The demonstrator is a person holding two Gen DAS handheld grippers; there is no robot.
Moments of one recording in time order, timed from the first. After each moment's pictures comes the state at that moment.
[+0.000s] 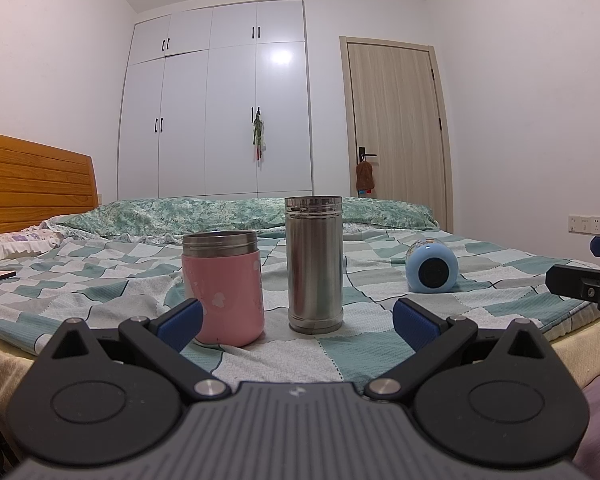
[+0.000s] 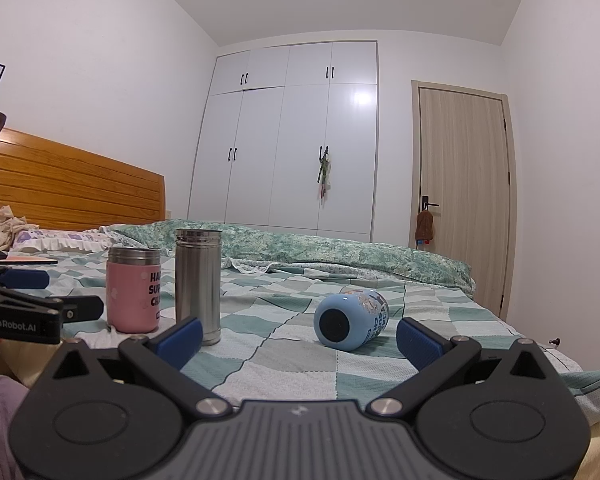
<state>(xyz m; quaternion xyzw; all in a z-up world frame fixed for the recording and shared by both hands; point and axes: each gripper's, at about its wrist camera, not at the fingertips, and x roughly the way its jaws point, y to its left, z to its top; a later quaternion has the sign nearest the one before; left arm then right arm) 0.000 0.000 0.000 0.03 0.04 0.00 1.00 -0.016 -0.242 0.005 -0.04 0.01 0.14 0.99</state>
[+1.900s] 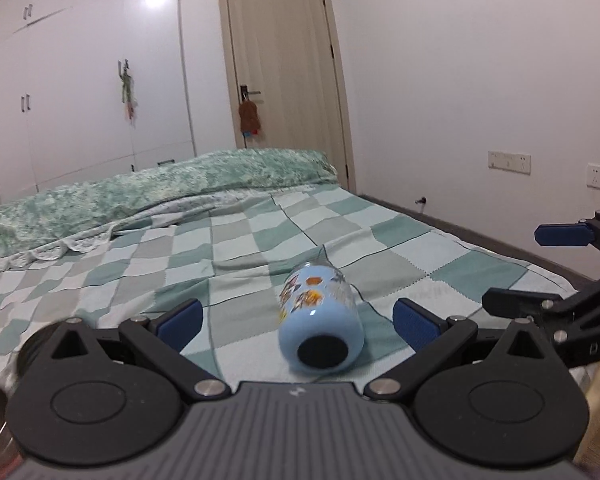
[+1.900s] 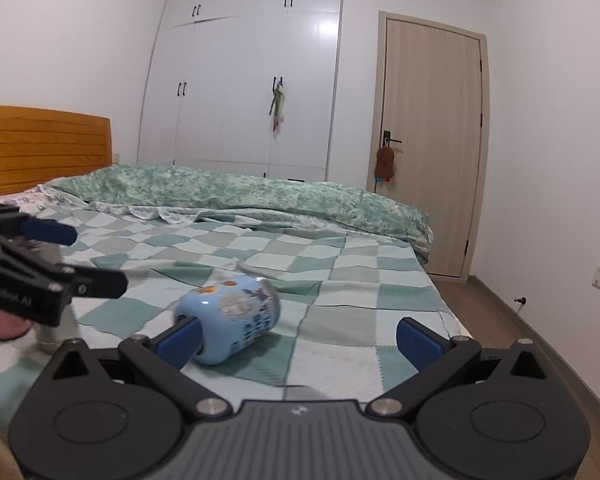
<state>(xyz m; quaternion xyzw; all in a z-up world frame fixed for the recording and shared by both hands) 0.203 -0.130 0.081 0.10 0.17 -0.16 0.97 0.143 -0.332 0.063 -0.04 0.13 0.08 0.99</state>
